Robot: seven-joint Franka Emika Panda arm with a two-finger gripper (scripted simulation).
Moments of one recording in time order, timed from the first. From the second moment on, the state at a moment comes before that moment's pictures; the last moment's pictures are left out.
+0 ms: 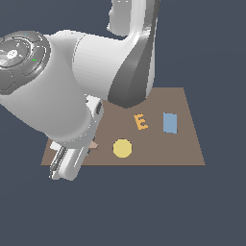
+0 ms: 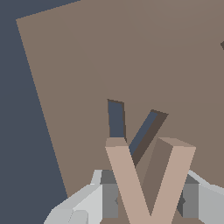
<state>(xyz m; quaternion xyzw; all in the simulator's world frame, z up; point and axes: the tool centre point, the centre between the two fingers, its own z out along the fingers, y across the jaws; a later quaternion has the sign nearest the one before) 0.092 -0.103 0.039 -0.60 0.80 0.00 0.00</state>
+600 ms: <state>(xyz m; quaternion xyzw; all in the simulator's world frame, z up) 0.093 -0.124 0.040 -0.51 0.86 0.00 0.00</state>
